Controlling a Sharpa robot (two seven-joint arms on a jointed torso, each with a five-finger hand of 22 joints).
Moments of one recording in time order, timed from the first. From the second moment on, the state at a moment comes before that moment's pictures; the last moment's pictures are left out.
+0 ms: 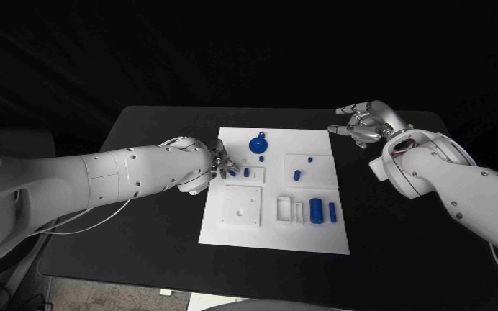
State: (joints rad) left arm 1.24 -0.68 -0.24 1.27 -0.96 -0.27 -0.48; left_hand 1.12 0.03 0.24 -0.14 0.51 1.12 0.06 0.24 0.86 1.47 -0.07 0.65 0.16 1.43 -0.13 1.30 0.84 0.05 1.29 -0.13 0.61 1.31; right arm 0.96 -0.72 0.36 1.36 -1.25 -0.40 -0.17; right_hand 1.30 -0.12 0.12 -0.03 0.39 0.86 0.13 0.06 0.06 1.12 0.02 0.99 0.94 1.39 -0.05 0.88 0.96 0.08 1.47 -0.07 0.66 1.31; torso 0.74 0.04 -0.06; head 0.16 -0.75
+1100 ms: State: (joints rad) left arm 1.24 -0.67 -0.24 1.25 -0.96 -0.26 -0.48; left_hand 1.11 -0.02 0.20 -0.08 0.51 1.16 0.04 0.23 0.88 1.47 -0.07 0.66 0.14 1.43 -0.13 1.30 0.84 0.05 1.29 -0.13 0.61 1.31; right arm 0.96 -0.72 0.36 1.36 -1.25 -0.40 -0.17; right_hand 1.30 -0.12 0.12 -0.03 0.39 0.86 0.13 0.06 0.06 1.12 0.02 0.99 0.94 1.39 -0.05 0.88 0.96 0.08 1.47 -0.07 0.66 1.31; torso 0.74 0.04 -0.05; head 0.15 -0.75
